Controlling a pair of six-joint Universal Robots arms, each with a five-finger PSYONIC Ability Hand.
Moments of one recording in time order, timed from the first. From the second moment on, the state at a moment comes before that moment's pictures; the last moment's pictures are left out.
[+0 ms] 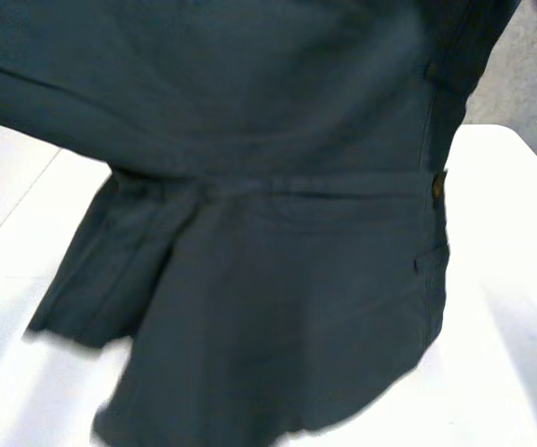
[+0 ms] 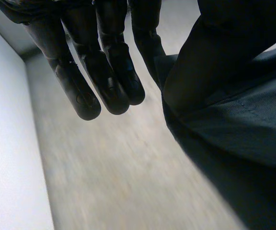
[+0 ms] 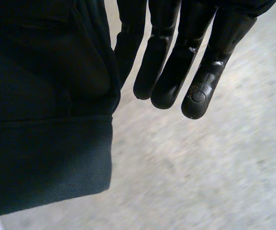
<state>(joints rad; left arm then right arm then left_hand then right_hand) 4.29 -1.56 -1.06 3.40 -1.69 3.36 2.06 -1.44 0.96 0.07 1.55 2.47 1.12 1.20 1.19 1.20 0.99 0.99 1.17 1.19 1.19 0.98</state>
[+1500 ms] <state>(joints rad) 4.00 -1.71 -1.87 3.17 -1.79 3.27 1.64 -1.20 1.81 -0.03 1.03 2.41 0.36 0.35 0.35 0.36 0.18 0.43 0.50 0.50 0.50 0.30</state>
